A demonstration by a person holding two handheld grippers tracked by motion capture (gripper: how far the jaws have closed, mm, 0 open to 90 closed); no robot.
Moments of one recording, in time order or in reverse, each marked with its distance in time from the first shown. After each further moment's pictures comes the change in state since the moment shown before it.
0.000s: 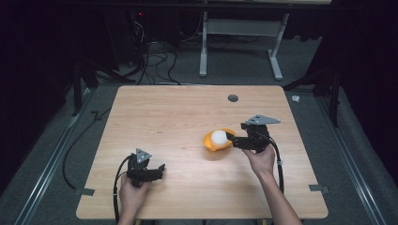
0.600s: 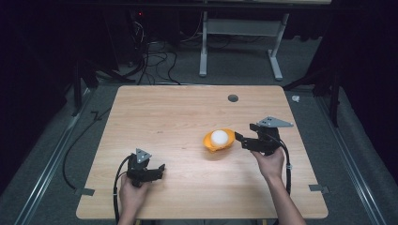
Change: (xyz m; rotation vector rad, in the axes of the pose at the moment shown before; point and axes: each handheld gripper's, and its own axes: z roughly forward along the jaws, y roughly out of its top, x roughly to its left) left arm 0.000 0.000 0.000 0.000 0.001 0.000; right arm -0.011 -0.007 -0.025 -0.039 -0.028 0.024
